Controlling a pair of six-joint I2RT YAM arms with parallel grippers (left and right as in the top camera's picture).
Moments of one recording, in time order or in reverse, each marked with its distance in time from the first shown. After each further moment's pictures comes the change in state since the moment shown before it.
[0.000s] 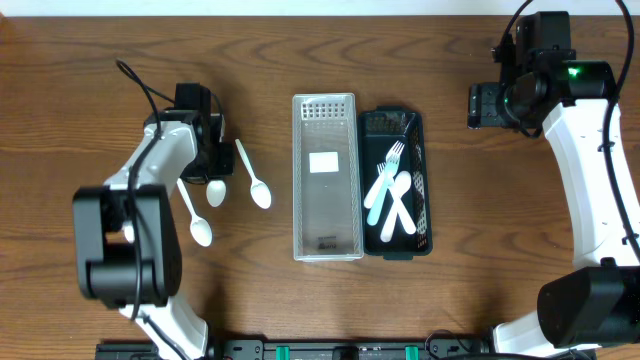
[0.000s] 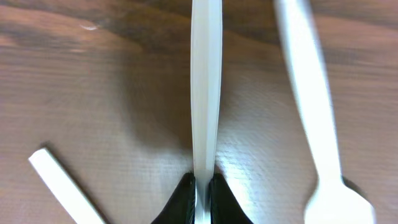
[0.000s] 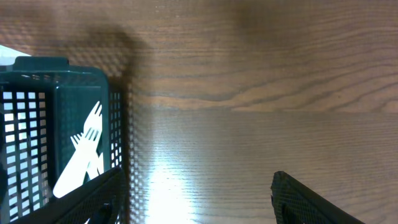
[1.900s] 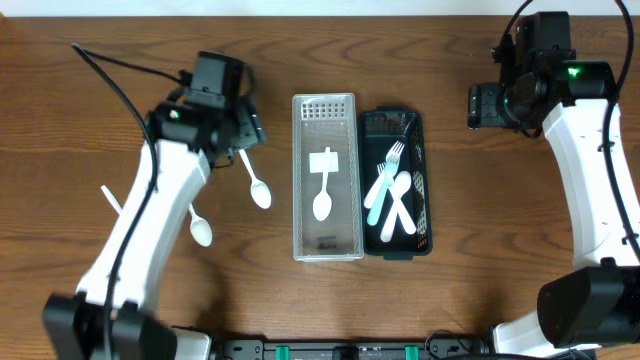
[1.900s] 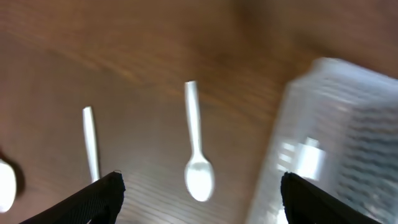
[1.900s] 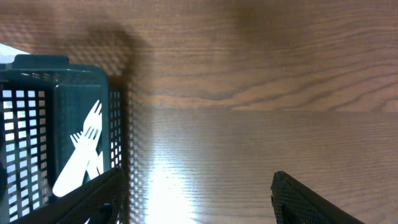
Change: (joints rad) left arm -0.204 -0.289 0.164 -0.177 -0.169 -0.505; right arm 0.000 0.000 0.000 -0.003 0.000 -0.003
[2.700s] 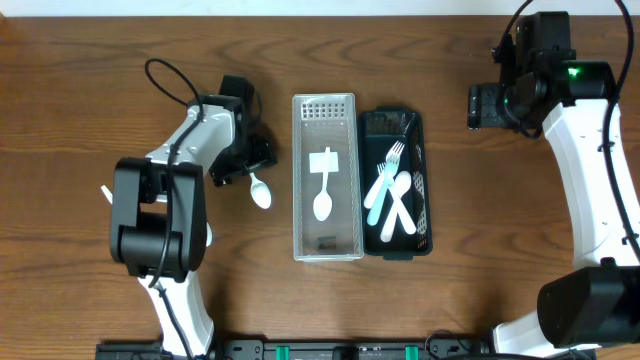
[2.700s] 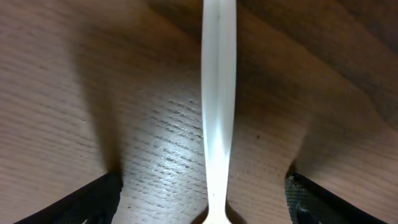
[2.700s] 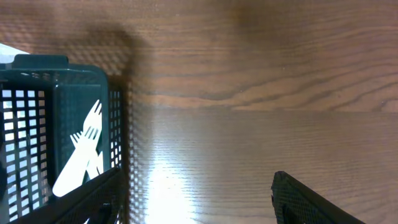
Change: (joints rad) left arm 0.064 0.480 -0.015 0.087 0.199 0.004; right arm 0.000 0.000 0.000 0.000 0.000 0.000
